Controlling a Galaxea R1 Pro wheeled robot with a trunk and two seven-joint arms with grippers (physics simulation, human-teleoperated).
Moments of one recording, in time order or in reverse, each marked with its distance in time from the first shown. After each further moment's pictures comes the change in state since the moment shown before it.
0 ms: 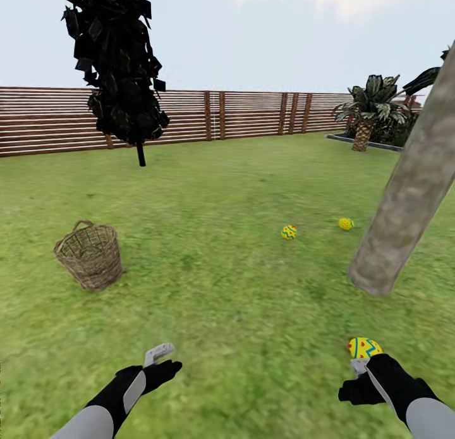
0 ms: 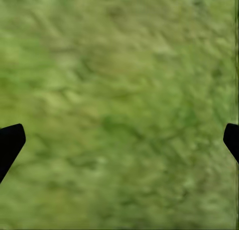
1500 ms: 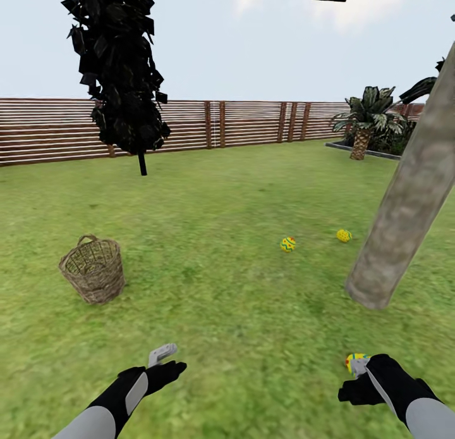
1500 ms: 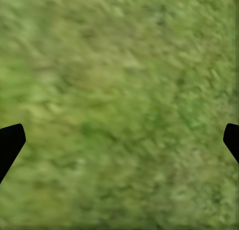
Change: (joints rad) left arm 0.000 -0.010 -0.004 0.011 -0.008 -0.006 -0.043; right arm 0.000 0.001 0.000 0.002 0.000 -0.001 0.000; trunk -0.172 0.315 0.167
